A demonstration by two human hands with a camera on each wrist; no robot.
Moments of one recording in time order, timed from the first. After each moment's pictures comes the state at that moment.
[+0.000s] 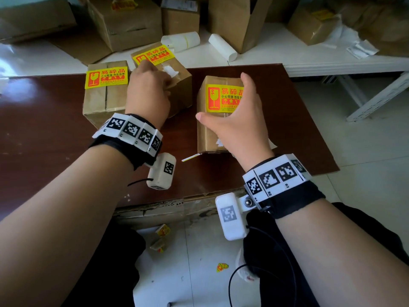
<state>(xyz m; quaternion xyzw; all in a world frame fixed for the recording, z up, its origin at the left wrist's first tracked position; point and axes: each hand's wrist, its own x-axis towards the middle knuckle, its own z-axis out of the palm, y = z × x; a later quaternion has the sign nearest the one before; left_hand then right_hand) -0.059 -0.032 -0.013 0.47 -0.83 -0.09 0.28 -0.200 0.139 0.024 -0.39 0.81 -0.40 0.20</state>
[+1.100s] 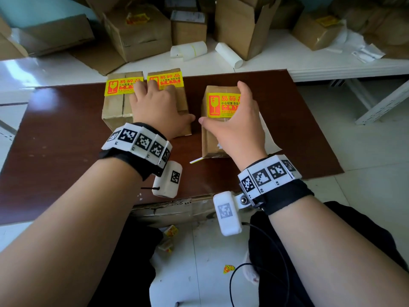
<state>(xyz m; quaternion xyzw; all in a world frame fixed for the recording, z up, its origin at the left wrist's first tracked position) -0.049 0.013 0.021 0.56 -0.83 -0.05 0.08 -0.190 0.134 0.023 -0.39 0.81 -0.39 0.18</state>
